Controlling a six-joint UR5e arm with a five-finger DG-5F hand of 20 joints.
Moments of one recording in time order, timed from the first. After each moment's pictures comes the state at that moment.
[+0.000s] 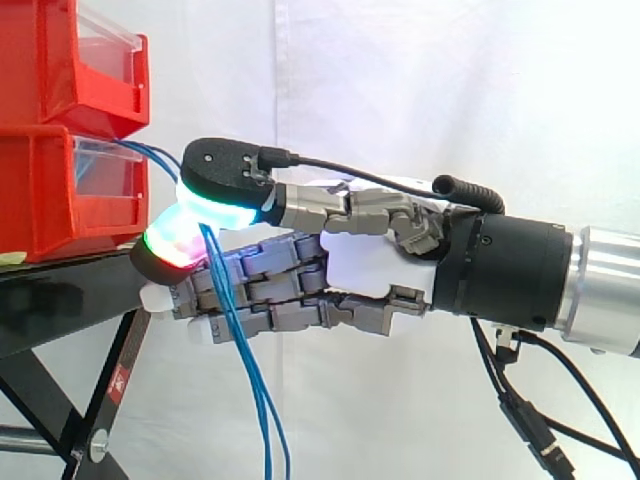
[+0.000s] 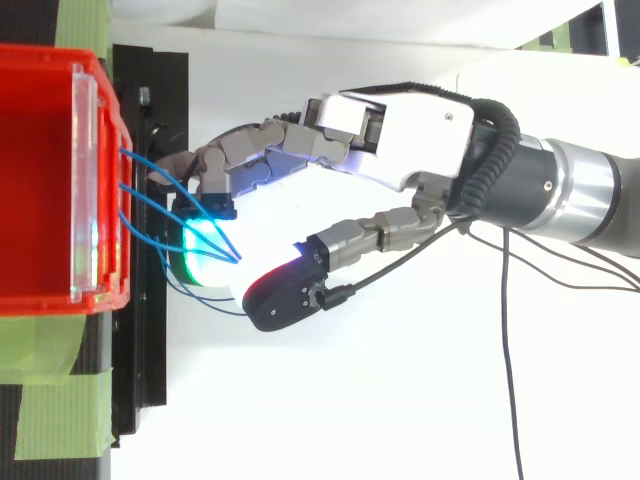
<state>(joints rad) 0.12 -2.11 -1.75 -2.23 -1.35 -0.28</state>
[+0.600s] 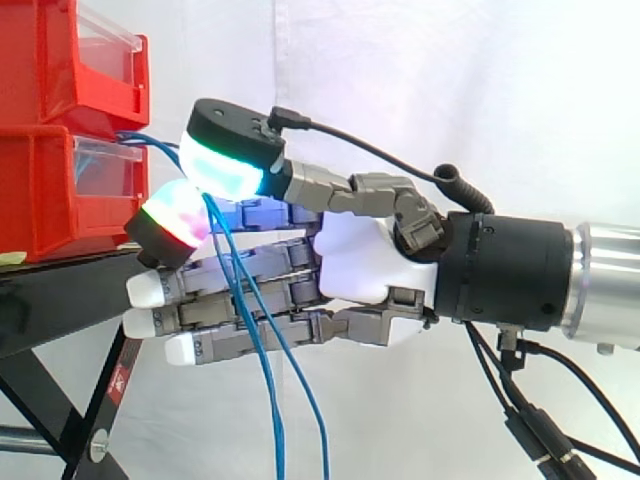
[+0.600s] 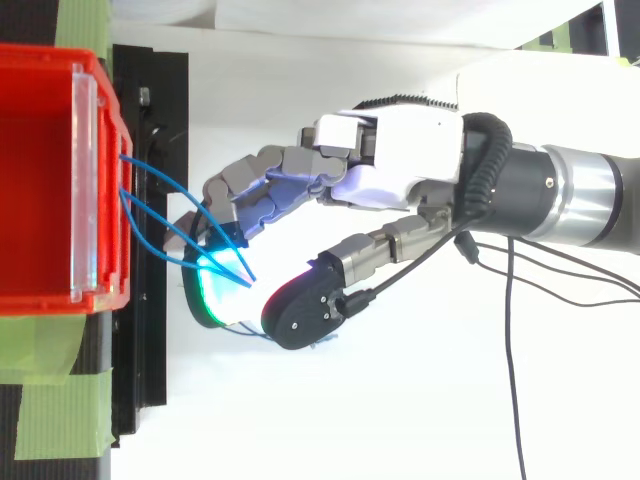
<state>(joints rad) 0.12 -2.11 -1.73 -2.32 -1.42 0.01</state>
